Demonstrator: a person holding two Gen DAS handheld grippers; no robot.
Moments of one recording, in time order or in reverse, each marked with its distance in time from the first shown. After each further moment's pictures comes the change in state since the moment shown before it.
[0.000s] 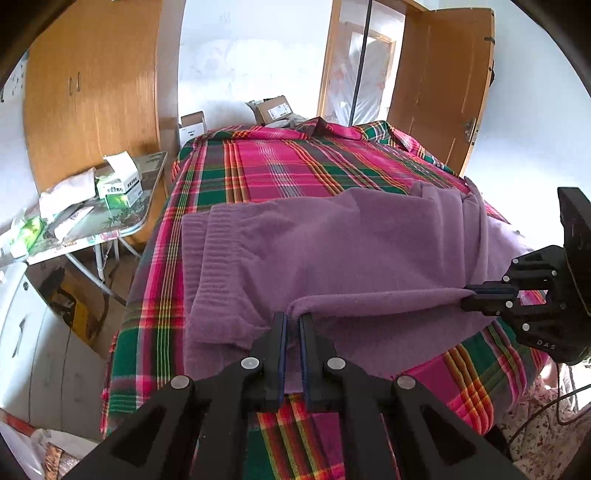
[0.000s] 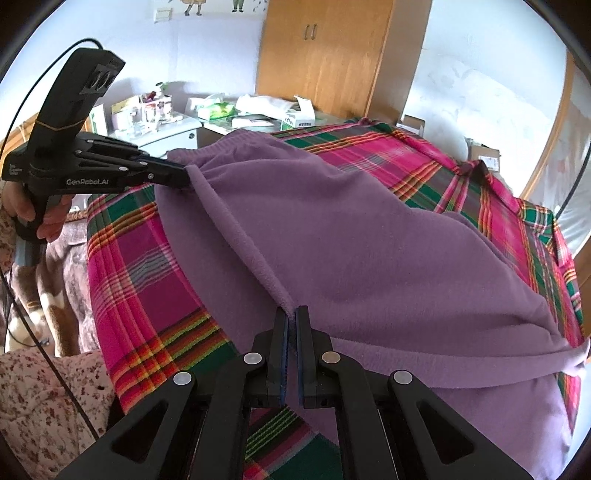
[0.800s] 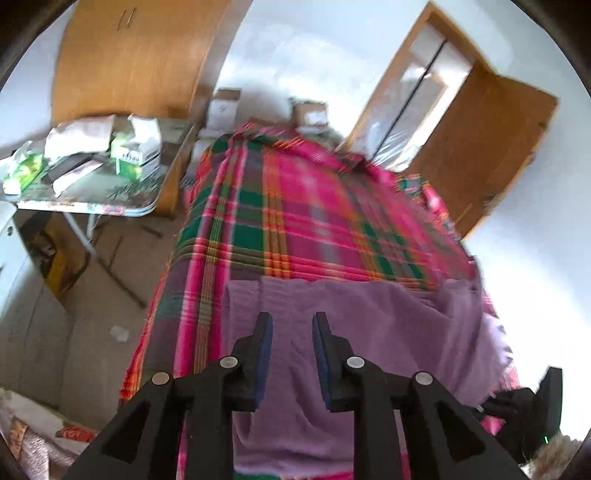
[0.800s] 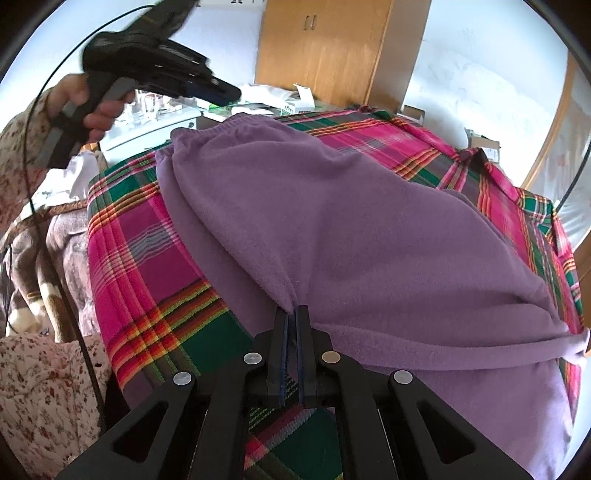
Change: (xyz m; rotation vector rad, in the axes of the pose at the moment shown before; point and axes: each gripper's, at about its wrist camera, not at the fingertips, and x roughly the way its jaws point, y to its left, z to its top) left arm 0.026 0.069 0.082 -0.304 0.068 -0.047; right arm 0.001 0.001 -0.013 -0.004 0.041 -0.004
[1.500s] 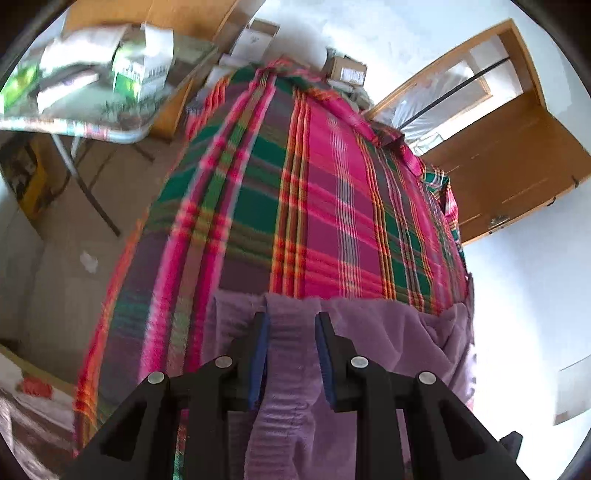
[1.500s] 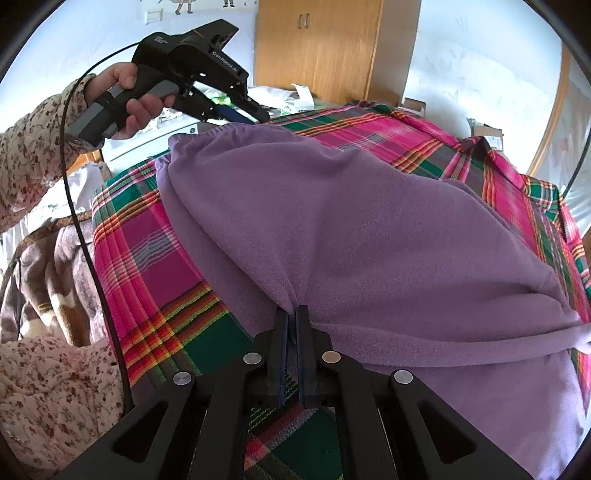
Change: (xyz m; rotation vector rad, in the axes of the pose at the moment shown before) left arm 0.056 0.031 0.021 -0.251 0.228 -0.129; right arm -0.002 -0.008 -0.001 0.052 -0.002 0.044
